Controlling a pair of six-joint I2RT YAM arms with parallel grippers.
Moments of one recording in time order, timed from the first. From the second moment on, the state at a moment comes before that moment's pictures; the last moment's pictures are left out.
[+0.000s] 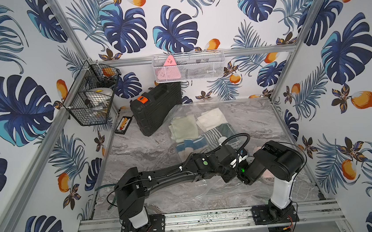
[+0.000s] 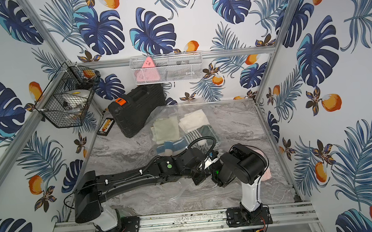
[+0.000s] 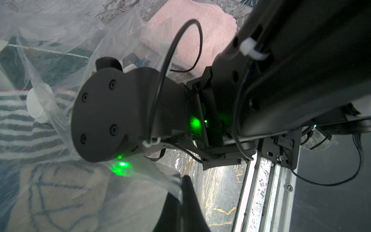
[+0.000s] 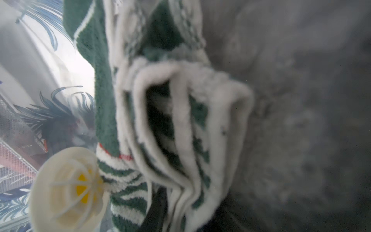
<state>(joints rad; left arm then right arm) -1.12 1.68 1.34 -0.47 0.03 -0.06 0.58 1.89 0.37 1.10 0.27 1.73</state>
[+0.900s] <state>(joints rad) -0.99 1.58 1.31 -0.40 0.10 -0.16 0.67 1.27 0.23 0.36 0.21 1.64</state>
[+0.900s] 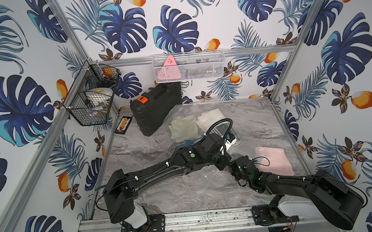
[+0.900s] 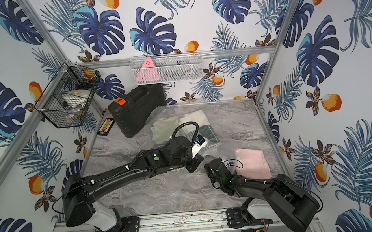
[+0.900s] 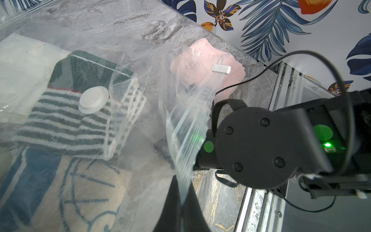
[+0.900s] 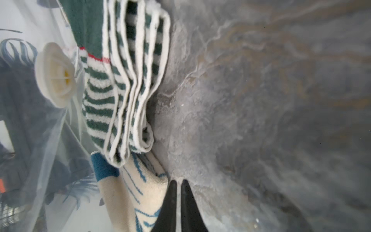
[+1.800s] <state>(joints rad) -0.99 1.54 1.23 -0.35 0.14 -0.19 0.50 1.78 0.48 0.74 0.11 1.59</state>
